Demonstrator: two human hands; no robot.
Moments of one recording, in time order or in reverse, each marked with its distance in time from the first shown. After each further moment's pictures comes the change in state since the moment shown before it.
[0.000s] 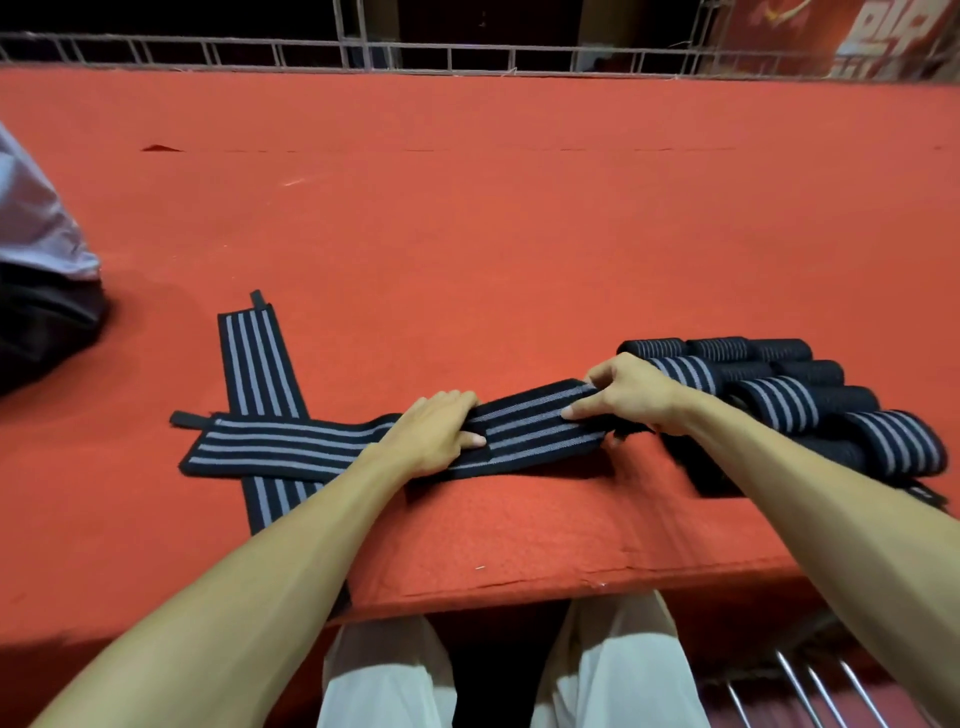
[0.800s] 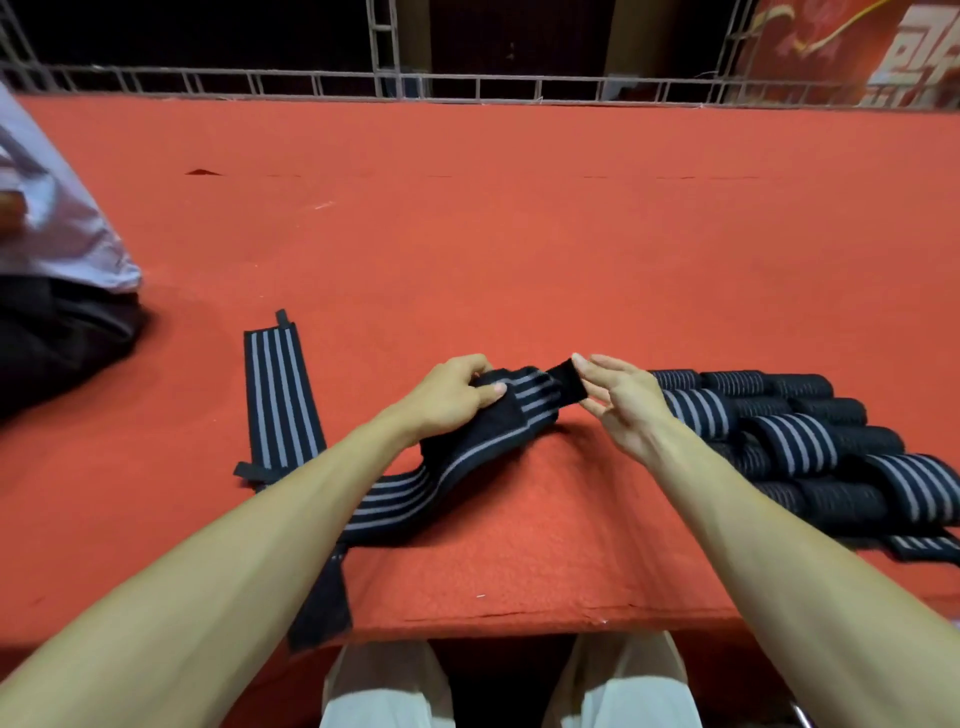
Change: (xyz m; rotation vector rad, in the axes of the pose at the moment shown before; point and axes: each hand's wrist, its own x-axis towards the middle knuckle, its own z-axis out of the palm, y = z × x) left_hand 0.013 0.023 -0.065 -0.572 0.101 -0.213; right_hand 0.025 -0.016 0.021 1.084 0.299 -0.002
